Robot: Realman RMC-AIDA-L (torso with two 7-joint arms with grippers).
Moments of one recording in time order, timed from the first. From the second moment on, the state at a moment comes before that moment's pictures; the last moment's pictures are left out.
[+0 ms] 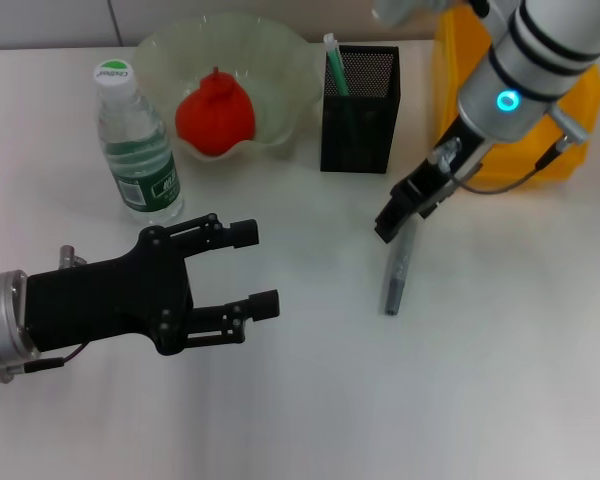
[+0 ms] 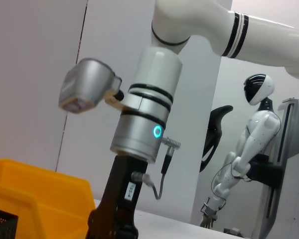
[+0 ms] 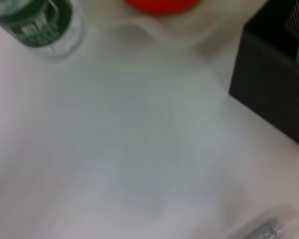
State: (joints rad) left arm -0.41 -2.06 0.85 0.48 1.73 1.80 -1.08; right arm 1.09 2.08 -1.22 -0.72 -2.68 -1.46 2.73
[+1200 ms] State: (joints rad) left arm -0.41 -2.06 0.85 0.49 1.73 1.81 -1.06; right arm 1.06 2.09 -1.34 -0.64 -2.65 -1.33 2.83
